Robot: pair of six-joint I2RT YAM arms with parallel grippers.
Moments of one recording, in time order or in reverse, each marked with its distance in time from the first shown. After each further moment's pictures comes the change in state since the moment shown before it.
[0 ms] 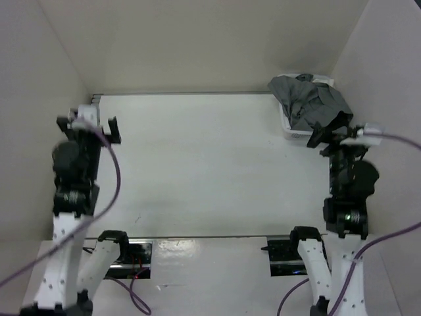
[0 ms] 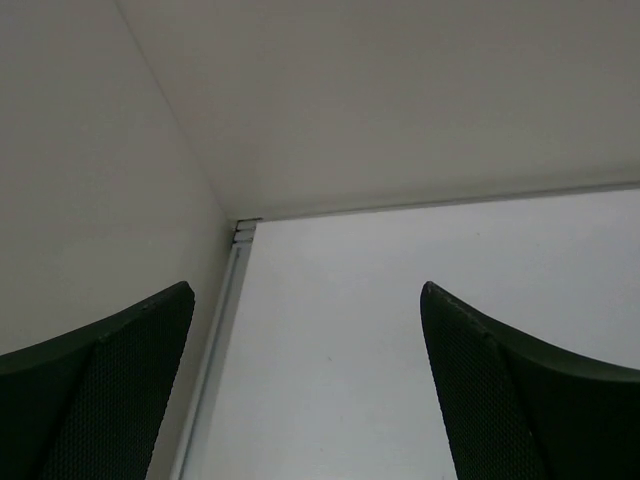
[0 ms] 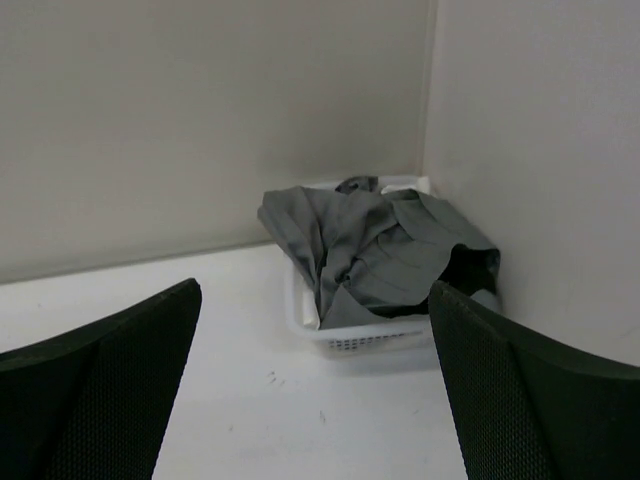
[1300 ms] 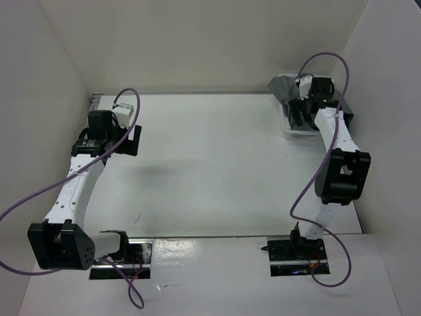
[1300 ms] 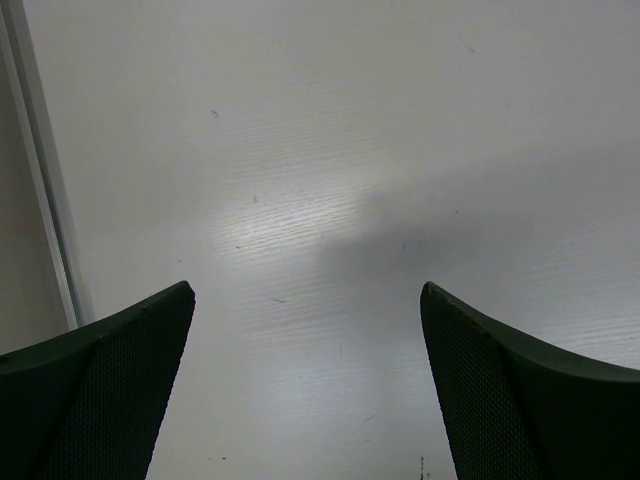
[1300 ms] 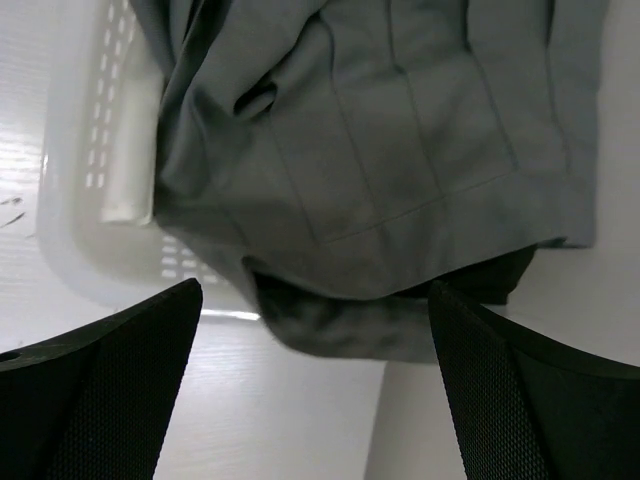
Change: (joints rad) left arm 0.044 0.635 0.307 -0.532 0.141 0.014; right arm -0.025 1.309 0.712 -0.365 0.045 -0.528
